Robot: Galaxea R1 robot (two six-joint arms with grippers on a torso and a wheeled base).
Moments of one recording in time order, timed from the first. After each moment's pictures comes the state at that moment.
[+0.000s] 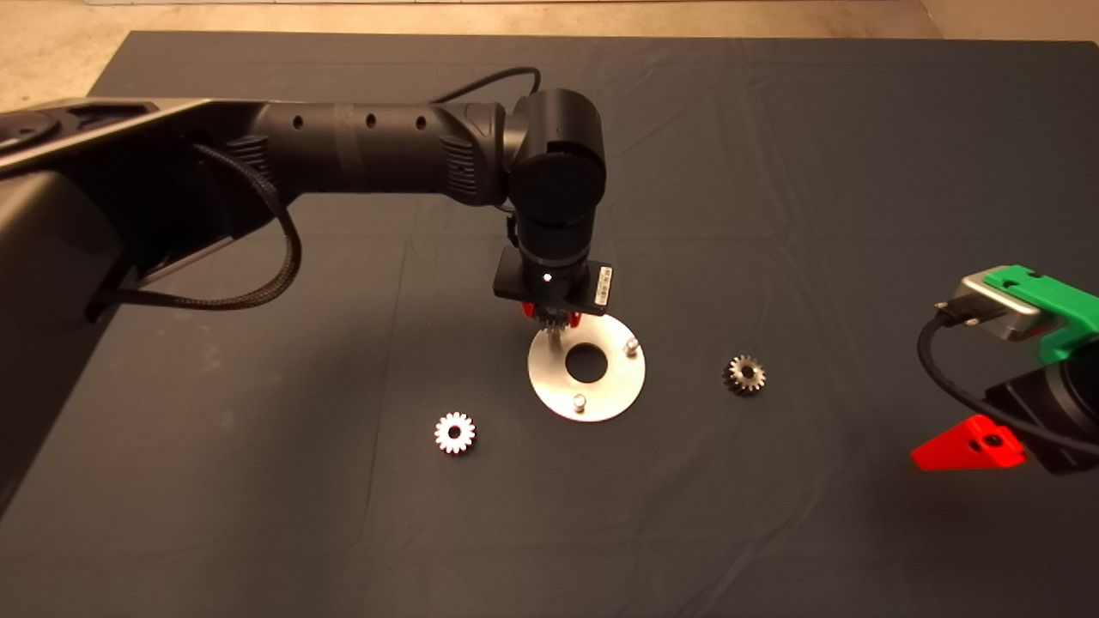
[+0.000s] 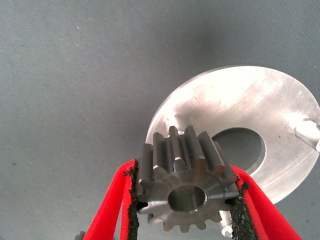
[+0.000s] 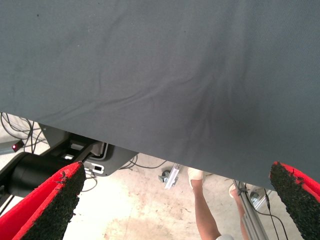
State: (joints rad) left arm -0.42 2.91 -1.31 0.32 1.52 -1.40; right arm 0.71 2.05 -0.41 0.09 -1.53 1.38
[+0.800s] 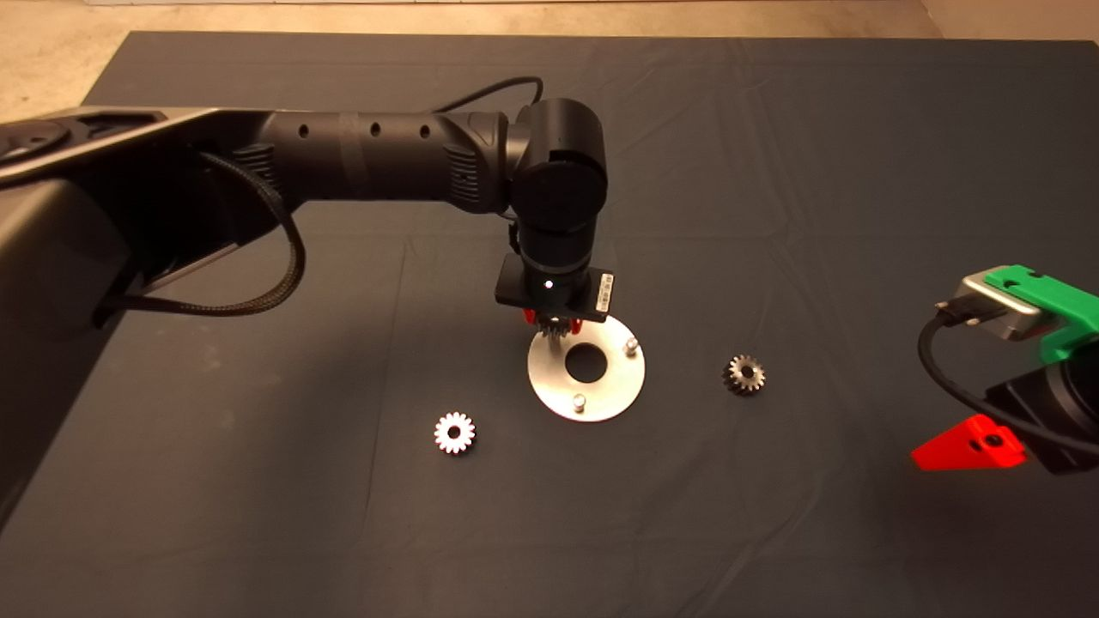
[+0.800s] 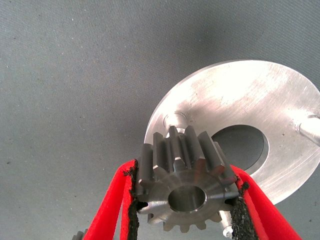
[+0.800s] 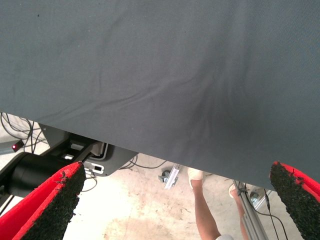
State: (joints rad) left arm -0.41 2.91 -1.31 0.32 1.53 -1.40; right arm 0.71 2.05 -0.41 0.09 -1.53 1.38
